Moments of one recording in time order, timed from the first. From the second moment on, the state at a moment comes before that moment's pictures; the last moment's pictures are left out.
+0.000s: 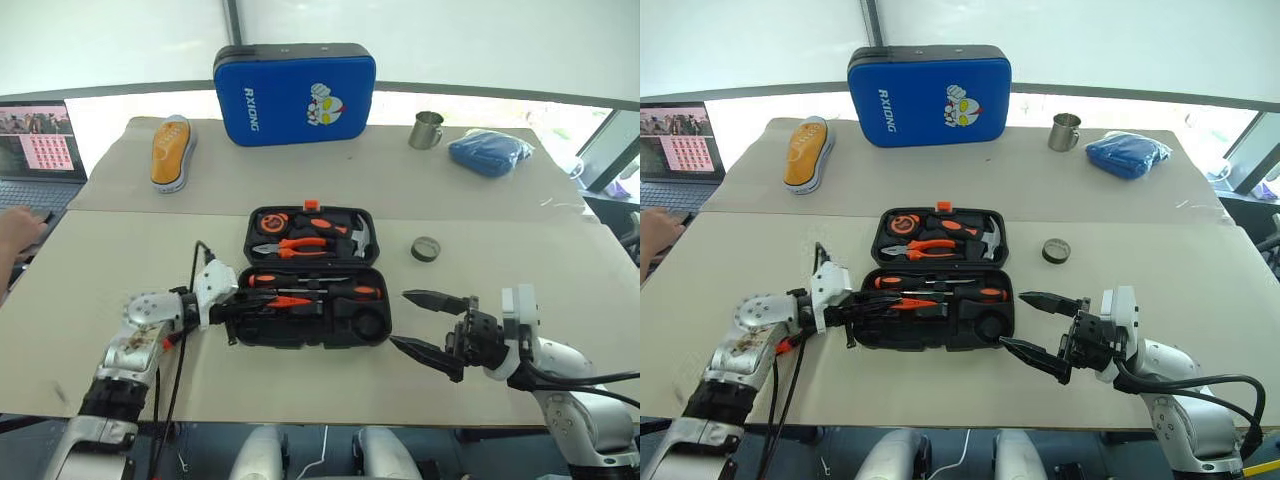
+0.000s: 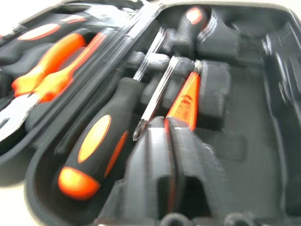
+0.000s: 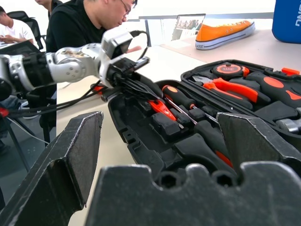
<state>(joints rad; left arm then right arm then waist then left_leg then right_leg) -0.22 0.58 0.05 0.13 -0.36 0.00 -1.12 0.09 -0.58 -0.14 -0.38 0.69 0.23 1.08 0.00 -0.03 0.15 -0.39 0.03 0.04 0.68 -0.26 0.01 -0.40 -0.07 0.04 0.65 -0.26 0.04</state>
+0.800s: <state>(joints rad) 0.45 0.72 0.73 0.05 -0.60 0.15 -1.08 0.10 -0.48 -0.09 -0.35 0.64 -0.04 1.20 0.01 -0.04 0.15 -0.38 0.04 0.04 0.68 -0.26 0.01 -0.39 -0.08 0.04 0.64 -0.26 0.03</state>
